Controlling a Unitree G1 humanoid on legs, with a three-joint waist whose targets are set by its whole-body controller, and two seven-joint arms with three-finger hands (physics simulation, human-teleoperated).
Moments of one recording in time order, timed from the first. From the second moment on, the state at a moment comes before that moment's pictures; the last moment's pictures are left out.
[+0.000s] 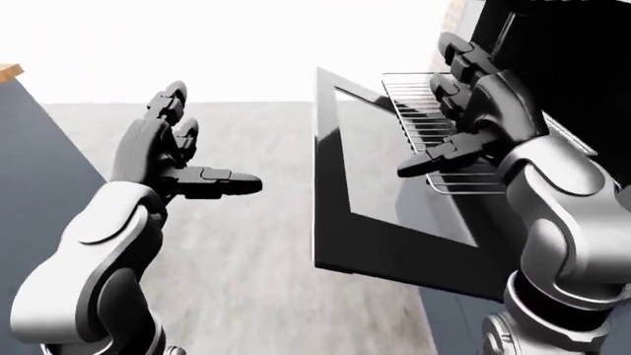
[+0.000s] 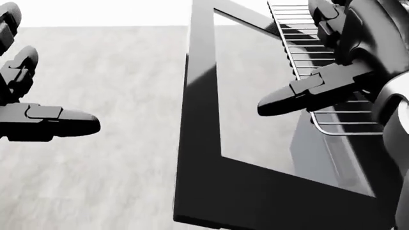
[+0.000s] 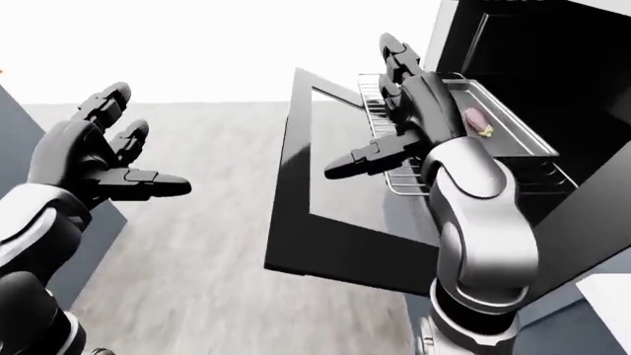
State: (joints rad) left arm -0.57 0.32 0.29 -0.69 -0.27 1.28 0.01; right arm -0.70 -0.32 -0.19 -0.57 0.04 1.10 0.29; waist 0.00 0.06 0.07
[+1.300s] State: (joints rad) left arm -0.84 0.44 0.26 -0.50 -0.17 1.34 -0.07; right arm -0.84 -0.41 -0.21 -0.41 0.16 1.08 0.15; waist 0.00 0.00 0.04
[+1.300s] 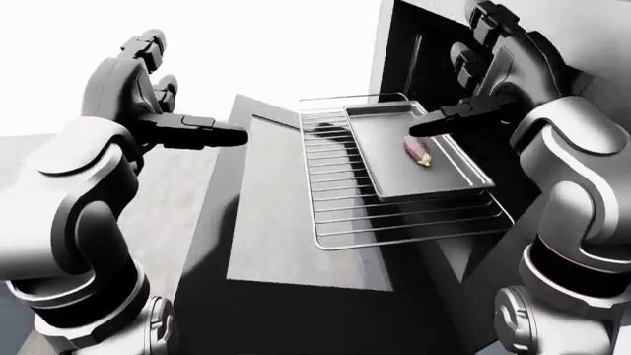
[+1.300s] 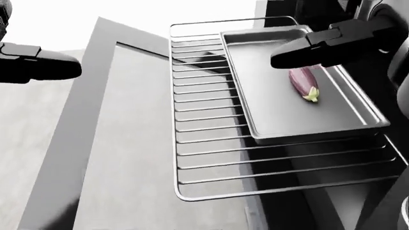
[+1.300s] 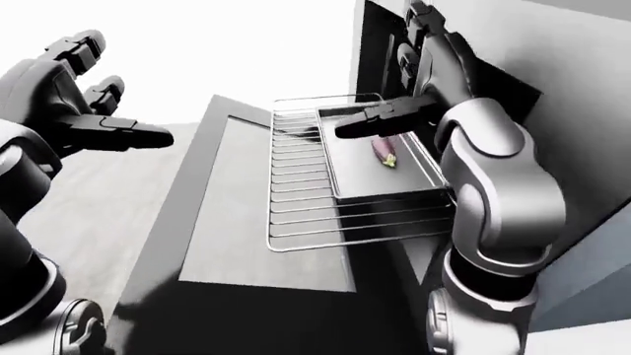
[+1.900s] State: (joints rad) left arm -0.87 0.46 0.27 -0.51 -0.19 1.38 -0.09; right arm -0.88 -0.41 -0.20 -0.40 0.08 1.10 0.19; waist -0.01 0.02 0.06
